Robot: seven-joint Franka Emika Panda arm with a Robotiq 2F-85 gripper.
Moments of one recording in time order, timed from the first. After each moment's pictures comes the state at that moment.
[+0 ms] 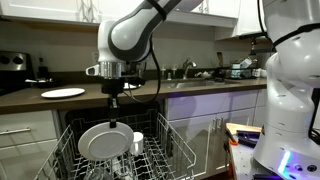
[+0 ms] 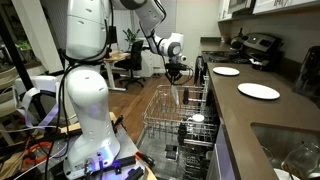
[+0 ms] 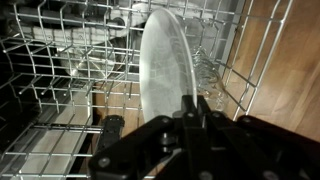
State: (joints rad) arm 0.01 0.28 0.29 -2.11 0.01 2.43 -0.57
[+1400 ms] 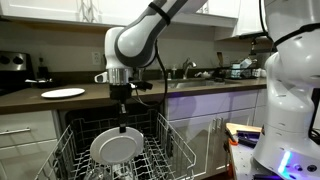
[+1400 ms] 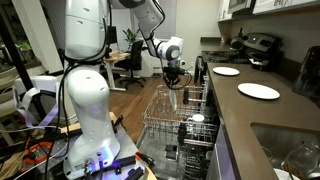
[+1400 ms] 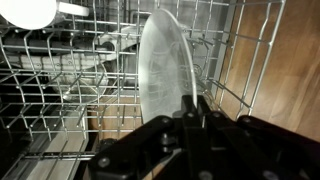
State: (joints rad) arm 0.04 0.27 0.24 -2.18 0.05 2.42 -0.56
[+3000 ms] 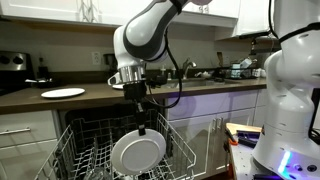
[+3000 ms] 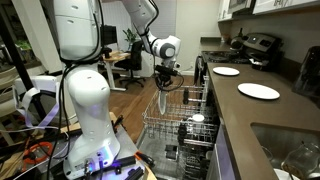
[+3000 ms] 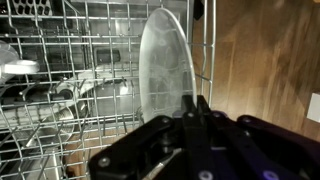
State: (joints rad) arm 0.07 0.15 0.23 -2.30 0.18 2.26 -0.56
